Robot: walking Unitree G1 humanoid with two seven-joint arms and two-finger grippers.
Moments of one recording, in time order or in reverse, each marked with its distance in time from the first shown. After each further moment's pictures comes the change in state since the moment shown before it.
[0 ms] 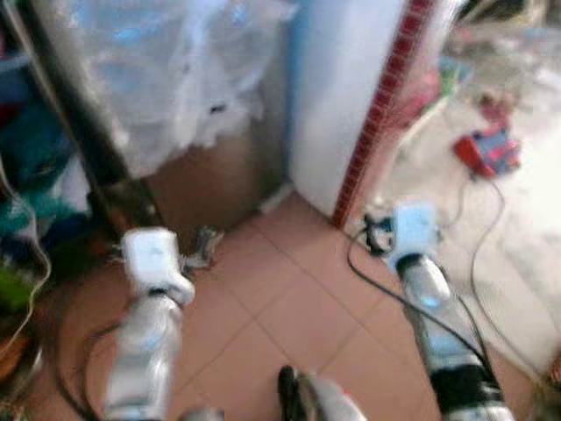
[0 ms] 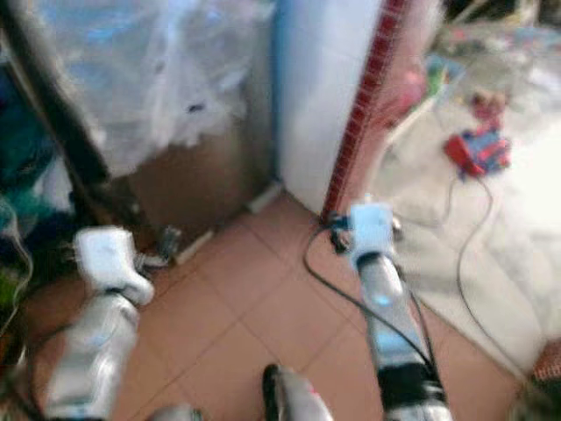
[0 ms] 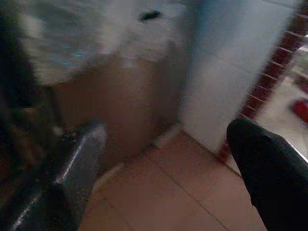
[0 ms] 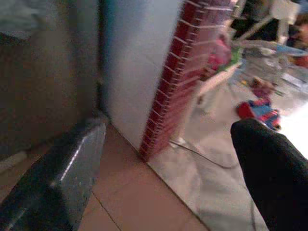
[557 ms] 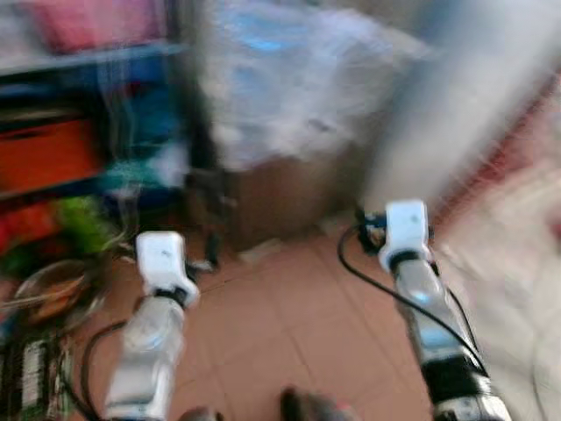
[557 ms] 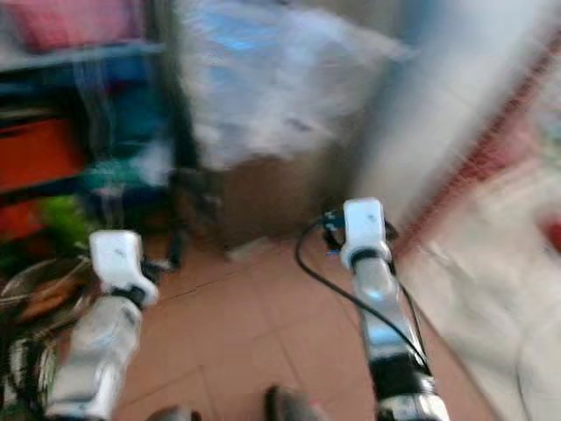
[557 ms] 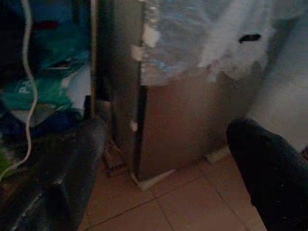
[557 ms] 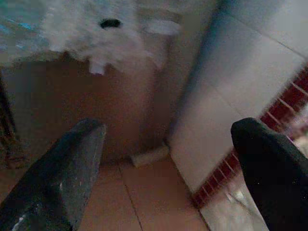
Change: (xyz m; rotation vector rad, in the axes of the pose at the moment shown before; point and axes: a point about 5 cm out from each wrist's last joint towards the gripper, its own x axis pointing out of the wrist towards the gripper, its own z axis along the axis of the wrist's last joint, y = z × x) left arm 0.002 -0.003 -0.005 0.012 0.010 -0.032; right arm 0.008 0.004 0.001 -0.023 0.003 0.008
